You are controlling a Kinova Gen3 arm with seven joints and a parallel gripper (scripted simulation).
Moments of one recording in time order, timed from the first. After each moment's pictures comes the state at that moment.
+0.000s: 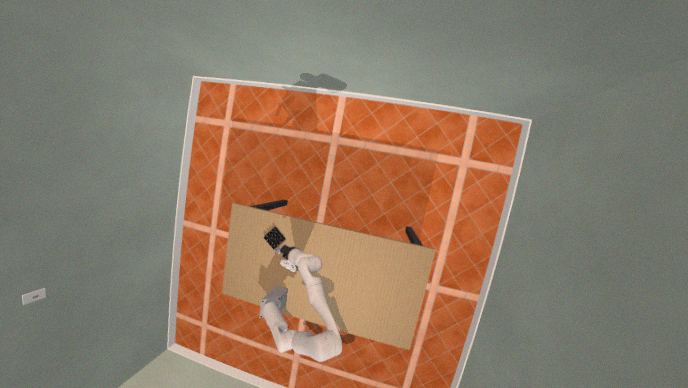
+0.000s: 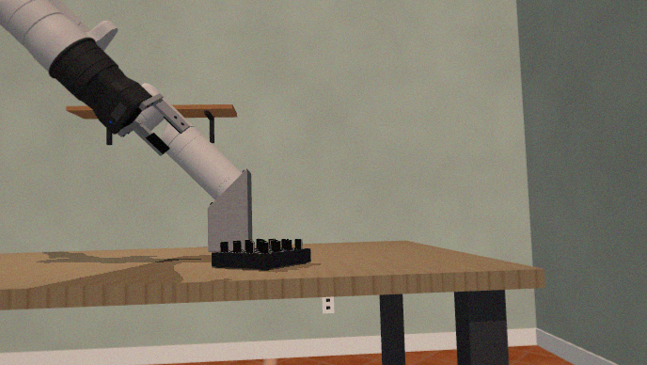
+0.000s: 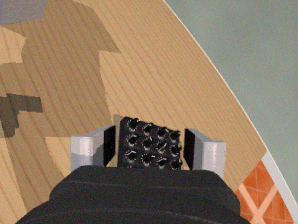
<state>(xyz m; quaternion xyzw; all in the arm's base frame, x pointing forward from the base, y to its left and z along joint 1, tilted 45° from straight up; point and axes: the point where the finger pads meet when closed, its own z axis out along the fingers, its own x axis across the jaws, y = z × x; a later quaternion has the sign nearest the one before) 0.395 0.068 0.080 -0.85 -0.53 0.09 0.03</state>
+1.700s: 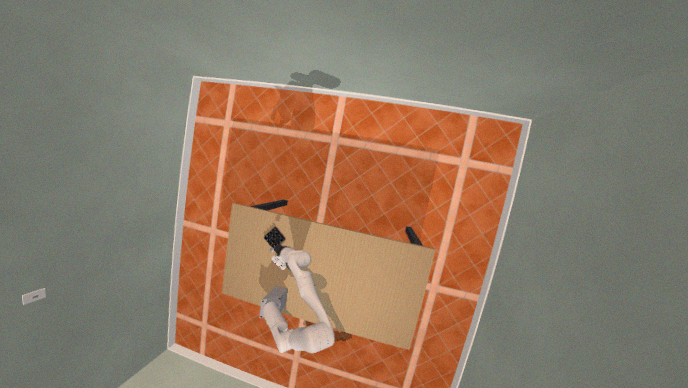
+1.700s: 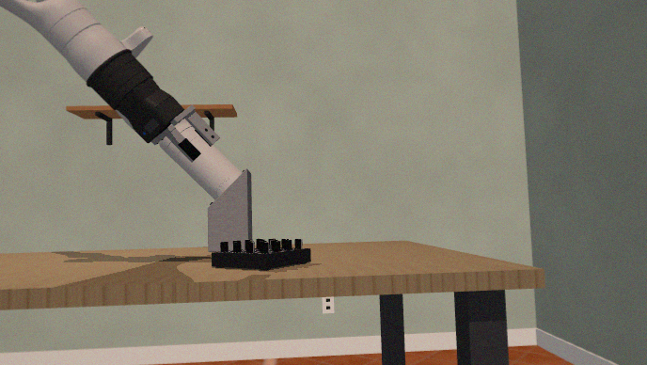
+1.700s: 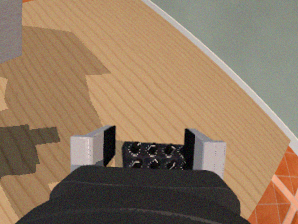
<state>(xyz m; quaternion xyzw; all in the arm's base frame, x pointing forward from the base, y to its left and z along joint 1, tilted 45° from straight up) 0.376 0.089 0.041 -0.89 -0.43 0.13 0.02</state>
